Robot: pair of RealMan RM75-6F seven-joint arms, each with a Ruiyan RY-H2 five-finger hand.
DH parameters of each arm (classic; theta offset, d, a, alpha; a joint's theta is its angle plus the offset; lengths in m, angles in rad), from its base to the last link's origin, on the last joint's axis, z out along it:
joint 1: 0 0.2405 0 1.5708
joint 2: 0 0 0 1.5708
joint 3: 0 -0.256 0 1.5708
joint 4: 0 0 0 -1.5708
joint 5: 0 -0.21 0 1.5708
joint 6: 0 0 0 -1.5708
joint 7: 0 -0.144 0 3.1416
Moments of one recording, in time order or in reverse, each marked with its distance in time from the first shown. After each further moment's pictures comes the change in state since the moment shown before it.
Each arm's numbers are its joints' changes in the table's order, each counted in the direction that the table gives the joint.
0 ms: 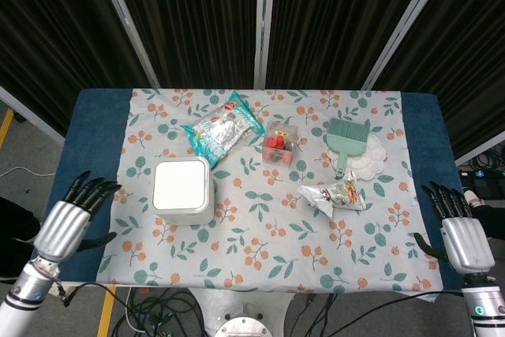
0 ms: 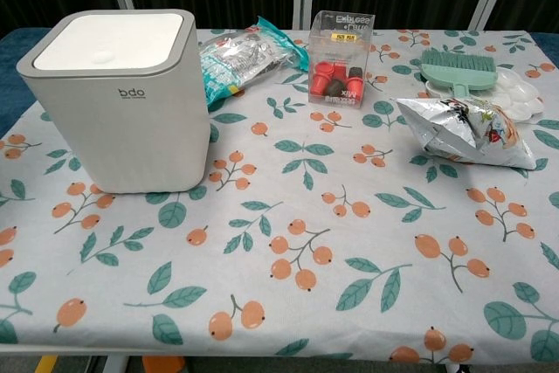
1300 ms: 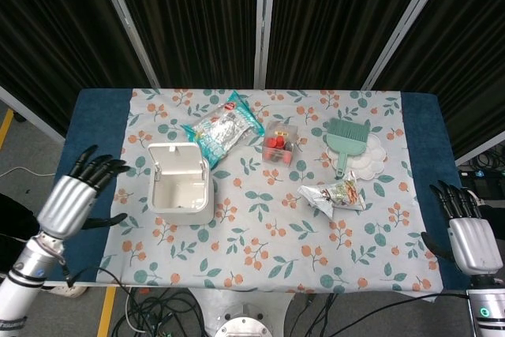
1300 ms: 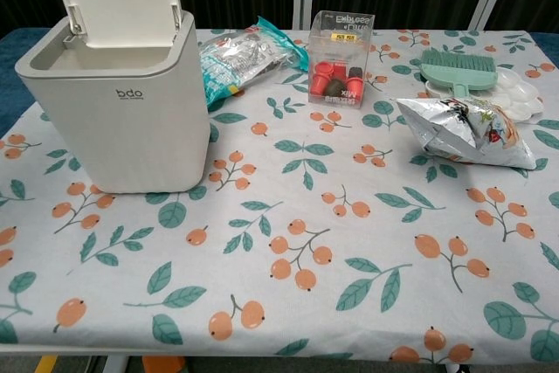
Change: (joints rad) left arm -0.093 -0.104 0.033 -0.121 0.140 0.010 -0.016; right arm -0.013 -0.008 -0.005 0.003 -0.014 0.027 0.033
